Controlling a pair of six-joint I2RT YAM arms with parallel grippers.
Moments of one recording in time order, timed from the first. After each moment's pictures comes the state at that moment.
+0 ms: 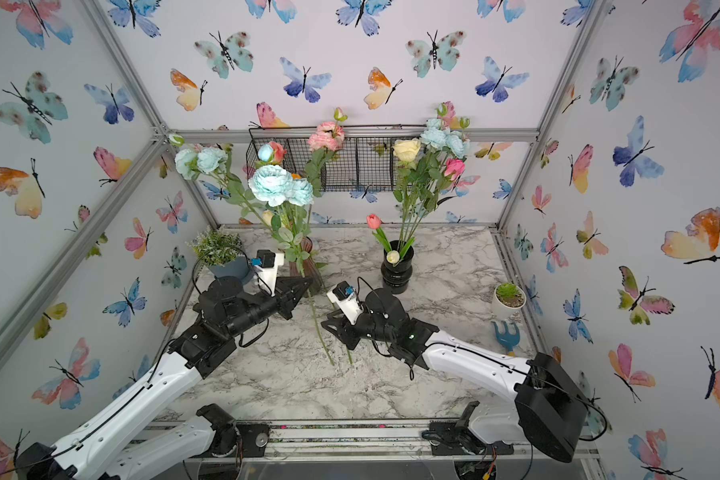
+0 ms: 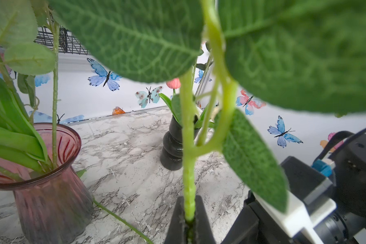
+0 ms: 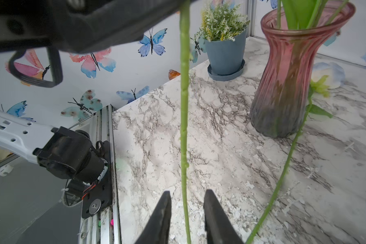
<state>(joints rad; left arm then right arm) -0.58 0.92 0.78 0.00 0.27 -0.29 0.94 1.34 0.82 0.16 -0.34 0.14</state>
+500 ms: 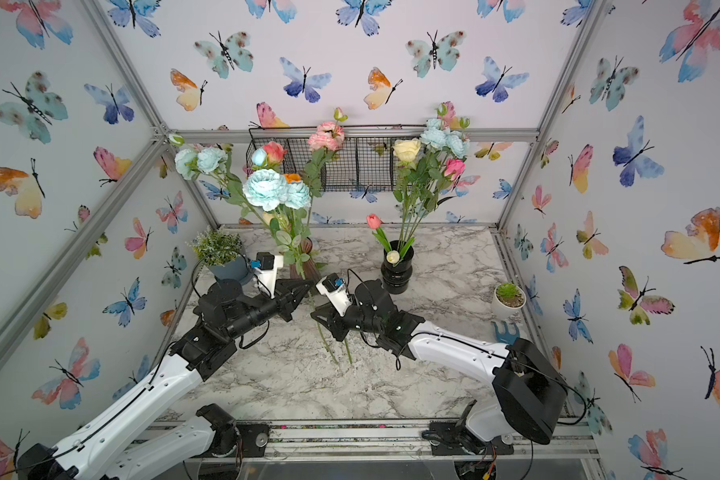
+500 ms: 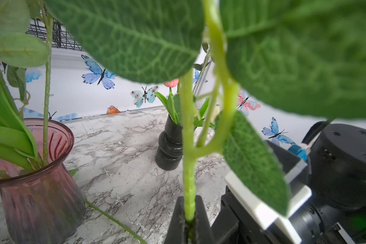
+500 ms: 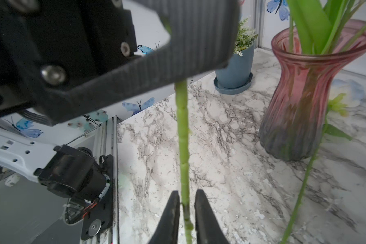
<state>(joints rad) -0.58 0.90 0.75 0.03 0.29 -0.33 0.94 1.44 0.89 0.23 -0.37 0.16</state>
